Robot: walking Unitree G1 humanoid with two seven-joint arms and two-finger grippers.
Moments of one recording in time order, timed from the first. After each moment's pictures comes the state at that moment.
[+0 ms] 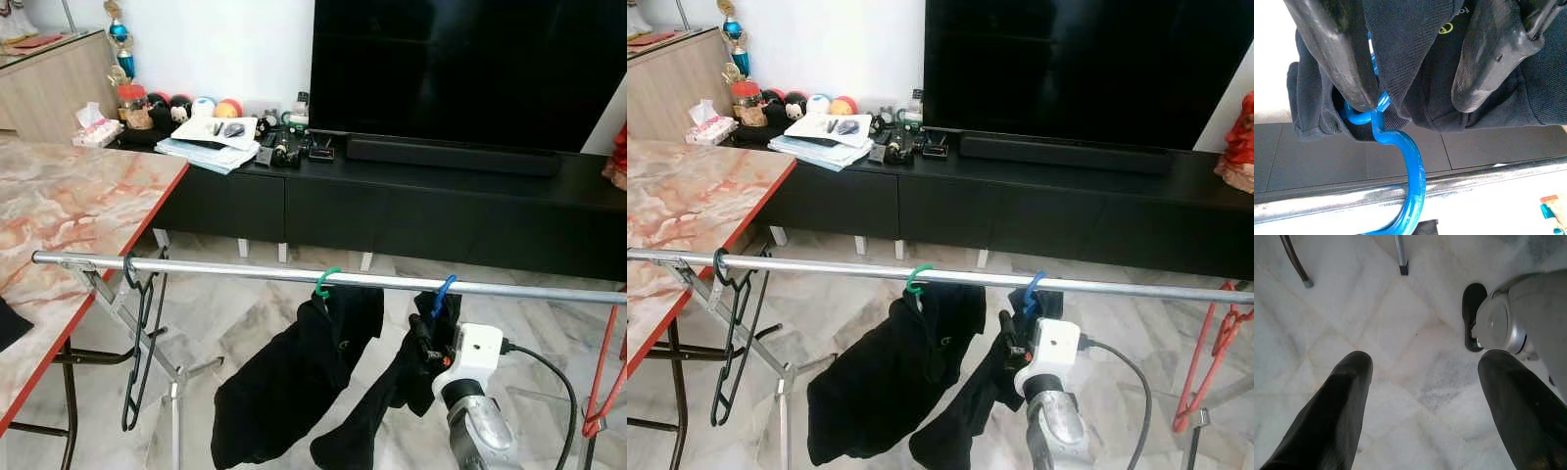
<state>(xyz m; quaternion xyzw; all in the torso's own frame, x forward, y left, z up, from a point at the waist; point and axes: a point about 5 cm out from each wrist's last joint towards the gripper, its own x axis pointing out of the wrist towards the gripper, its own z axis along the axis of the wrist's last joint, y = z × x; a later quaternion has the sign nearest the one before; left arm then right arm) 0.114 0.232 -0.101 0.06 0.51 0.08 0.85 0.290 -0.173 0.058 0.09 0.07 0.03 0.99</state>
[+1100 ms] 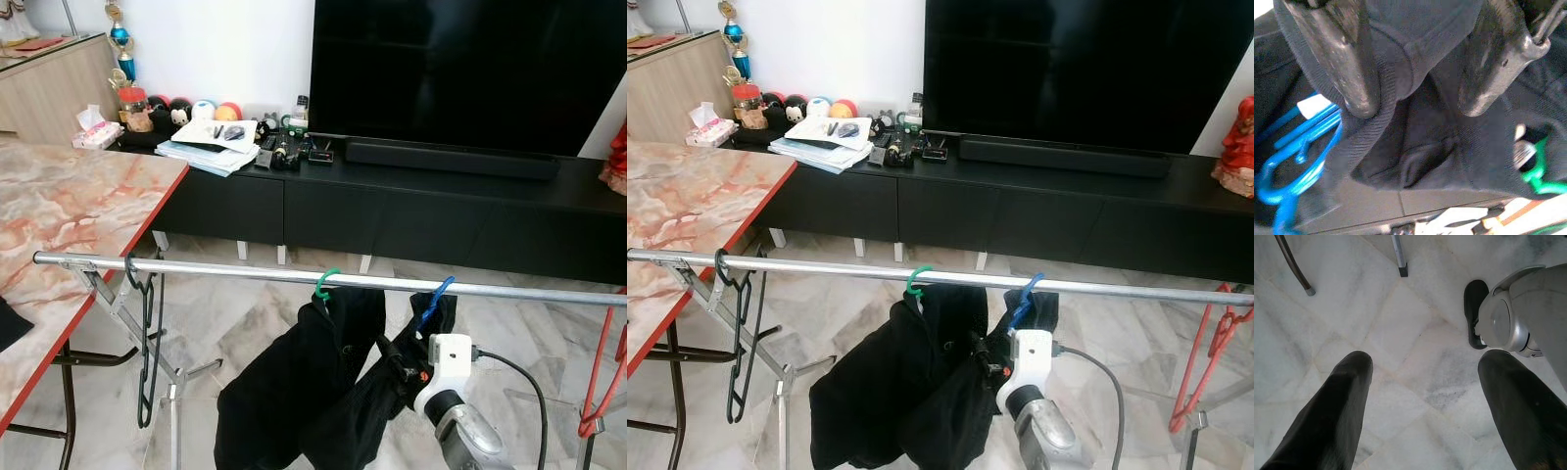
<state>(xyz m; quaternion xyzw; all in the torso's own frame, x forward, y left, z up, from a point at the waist) 0.114 0.234 -0.101 0.09 0.52 0.06 0.85 0.275 -0.145 0.038 0.12 0.14 0.16 0.97</state>
